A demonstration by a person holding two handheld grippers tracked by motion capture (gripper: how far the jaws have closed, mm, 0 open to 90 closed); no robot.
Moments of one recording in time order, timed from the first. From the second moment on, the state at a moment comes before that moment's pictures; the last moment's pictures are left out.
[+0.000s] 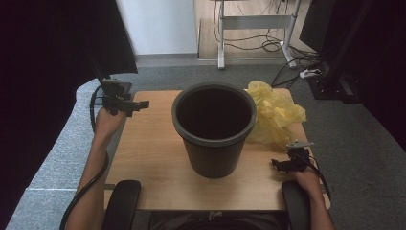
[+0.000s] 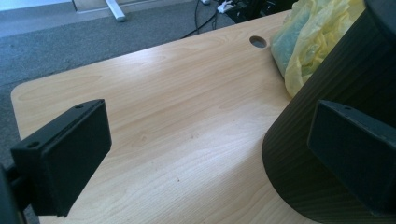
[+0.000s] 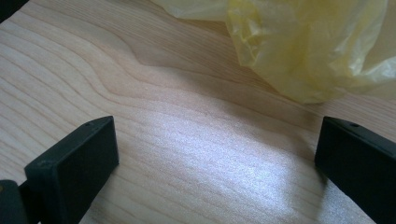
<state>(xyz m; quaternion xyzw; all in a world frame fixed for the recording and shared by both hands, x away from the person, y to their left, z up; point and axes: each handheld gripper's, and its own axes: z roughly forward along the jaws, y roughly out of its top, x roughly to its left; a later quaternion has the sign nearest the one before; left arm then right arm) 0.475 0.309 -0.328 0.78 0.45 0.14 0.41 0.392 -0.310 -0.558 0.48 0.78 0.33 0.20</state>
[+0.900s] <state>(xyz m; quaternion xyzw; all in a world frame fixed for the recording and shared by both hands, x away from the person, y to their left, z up) 0.475 0.322 -0.399 0.78 0.47 0.12 0.40 0.392 -0.309 -0.558 0.48 0.78 0.33 0.20</state>
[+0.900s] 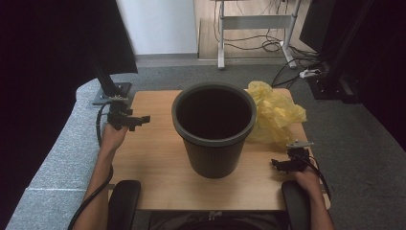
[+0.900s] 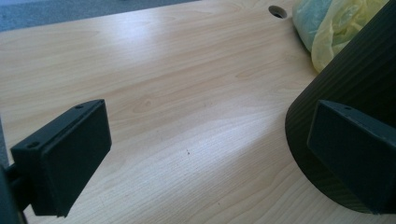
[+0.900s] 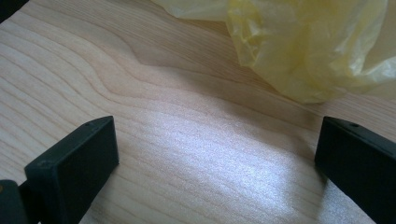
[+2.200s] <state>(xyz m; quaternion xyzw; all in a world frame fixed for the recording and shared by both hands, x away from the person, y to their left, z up) 0.470 0.320 -0.499 0.78 0.48 0.07 0.40 0.392 -0.309 -0.558 0.48 0.78 0.33 0.20</state>
